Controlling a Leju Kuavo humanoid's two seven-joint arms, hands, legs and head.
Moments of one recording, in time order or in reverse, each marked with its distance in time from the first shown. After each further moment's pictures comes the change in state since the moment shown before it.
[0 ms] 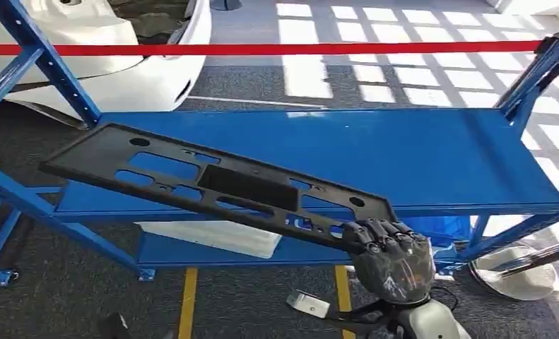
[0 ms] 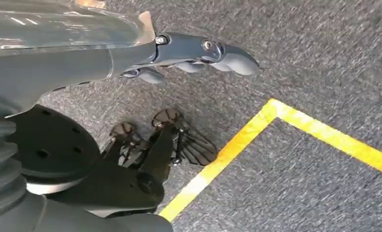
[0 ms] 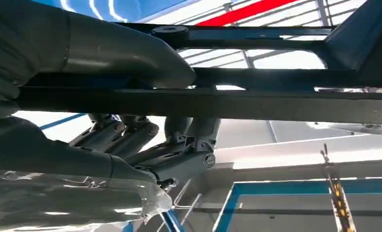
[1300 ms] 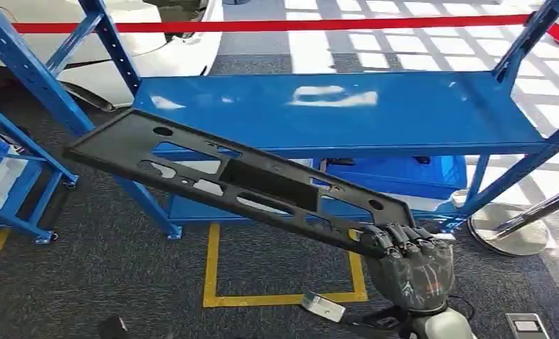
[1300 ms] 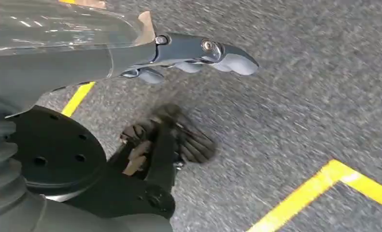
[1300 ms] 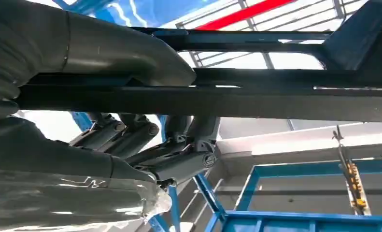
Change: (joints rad) left arm 0.004 0.003 0.020 0.000 0.000 -0.002 -0.006; right arm 0.069 0.009 -0.070 -0.058 -0.001 -0.002 -0.027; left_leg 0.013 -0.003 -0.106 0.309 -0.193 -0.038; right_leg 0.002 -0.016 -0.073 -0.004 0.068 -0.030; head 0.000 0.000
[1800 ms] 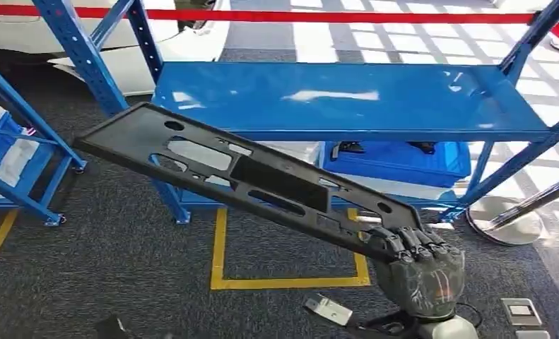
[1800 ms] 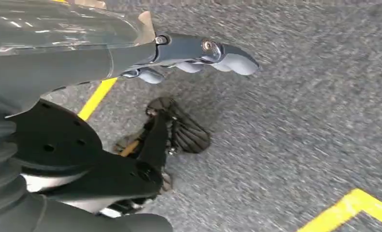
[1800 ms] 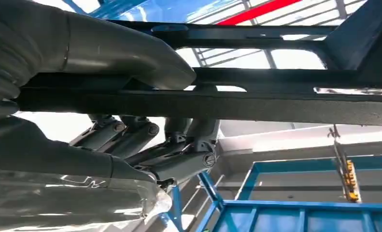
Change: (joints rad) left arm 0.006 0.000 0.004 0.000 0.000 0.000 -0.007; right arm 0.054 0.012 -0.044 -0.055 0.000 0.000 0.010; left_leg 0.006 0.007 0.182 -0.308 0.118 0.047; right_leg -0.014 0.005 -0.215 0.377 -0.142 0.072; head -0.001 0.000
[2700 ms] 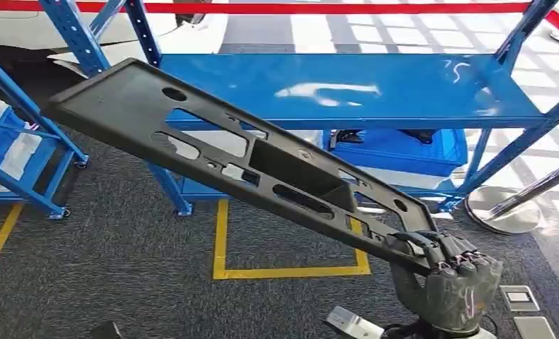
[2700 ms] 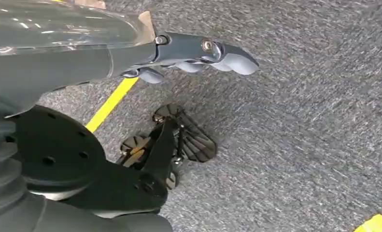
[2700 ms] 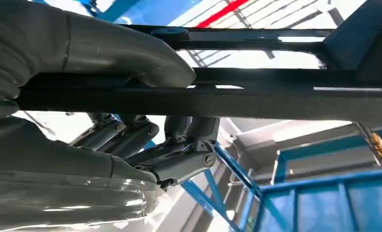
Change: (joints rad) left arm 0.005 -0.002 0.023 0.000 -0.002 0.002 -0.005; right arm 0.092 0.104 -0.101 -0.137 -0.201 -0.002 -0.229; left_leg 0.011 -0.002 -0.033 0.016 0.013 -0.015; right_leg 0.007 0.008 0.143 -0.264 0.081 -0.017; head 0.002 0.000
